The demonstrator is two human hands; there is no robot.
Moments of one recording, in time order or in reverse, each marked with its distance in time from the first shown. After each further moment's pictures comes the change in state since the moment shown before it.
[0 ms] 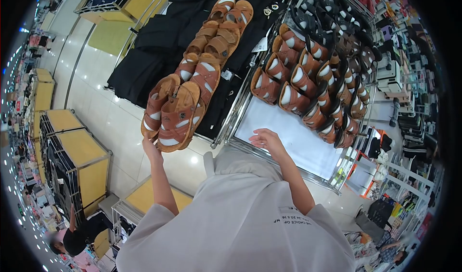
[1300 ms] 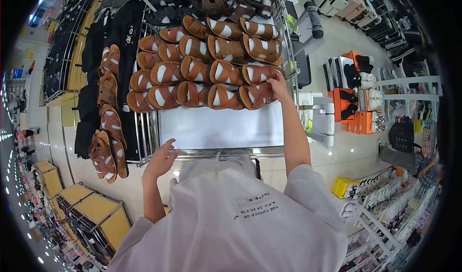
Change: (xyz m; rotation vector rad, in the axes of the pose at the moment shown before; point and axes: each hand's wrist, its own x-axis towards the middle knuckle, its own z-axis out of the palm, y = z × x) left_hand -0.363 -0.063 0.237 1.406 -1.242 0.522; right_hand -0.050 0.010 -0.497 0.084 0.764 -0.487
